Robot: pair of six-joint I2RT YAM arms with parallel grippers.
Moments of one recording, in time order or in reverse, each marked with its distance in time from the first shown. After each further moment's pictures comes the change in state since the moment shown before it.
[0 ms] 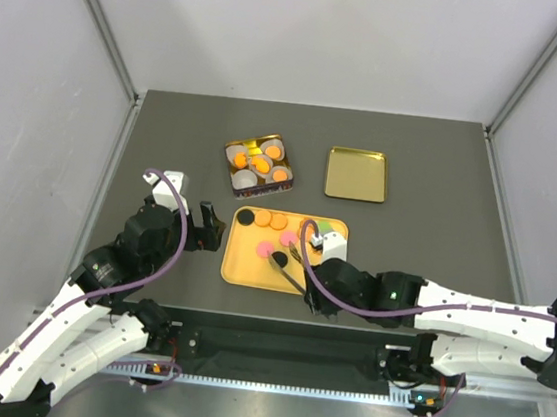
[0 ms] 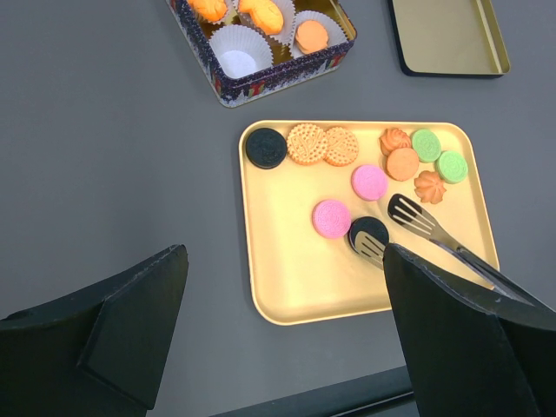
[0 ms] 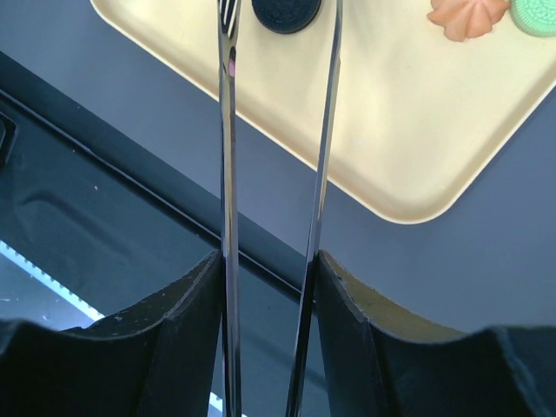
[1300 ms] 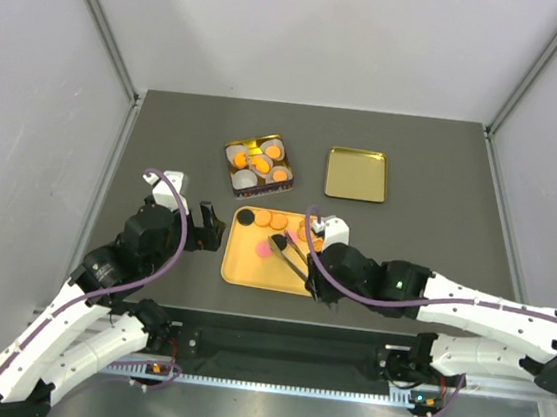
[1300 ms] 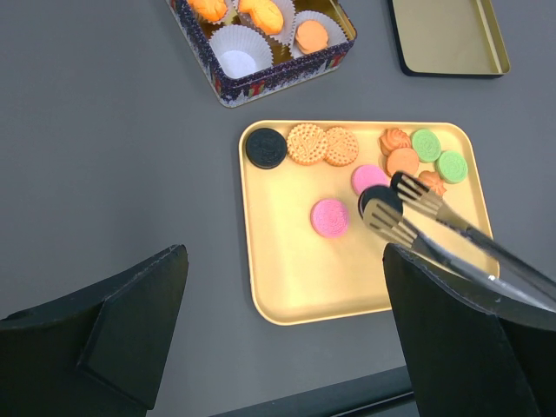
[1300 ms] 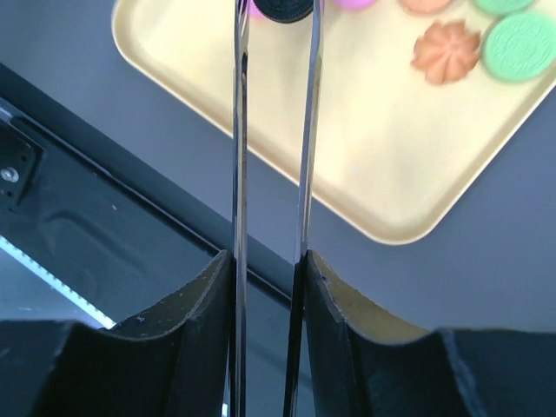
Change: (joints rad) left arm 0.000 0.000 0.000 0.000 0.000 0.000; right arm -0.053 0.012 0.069 -0.025 -0.023 -0.056
